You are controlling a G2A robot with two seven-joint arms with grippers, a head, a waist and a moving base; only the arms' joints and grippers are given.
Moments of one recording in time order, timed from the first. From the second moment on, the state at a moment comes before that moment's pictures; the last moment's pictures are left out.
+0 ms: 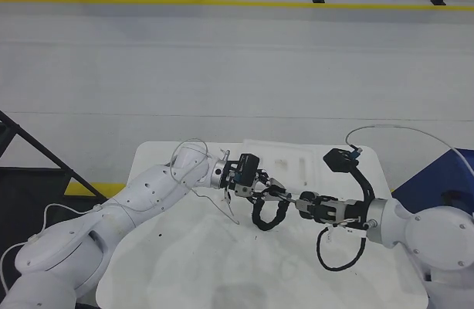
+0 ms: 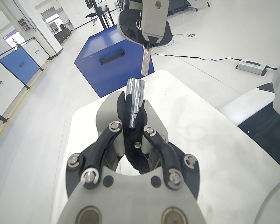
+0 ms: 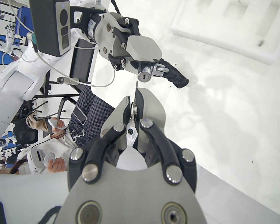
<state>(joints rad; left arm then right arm) 0.51 -1.11 -0.33 -1.12 1.53 -0.91 0.91 -1.26 -0.92 1.33 -2.31 -0.24 0.53 1.20</state>
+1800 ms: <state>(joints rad) 0.48 -1.07 -0.28 -1.16 1.41 -1.01 0.81 -1.19 -0.89 1.25 -2.30 -0.34 0.45 1.24</state>
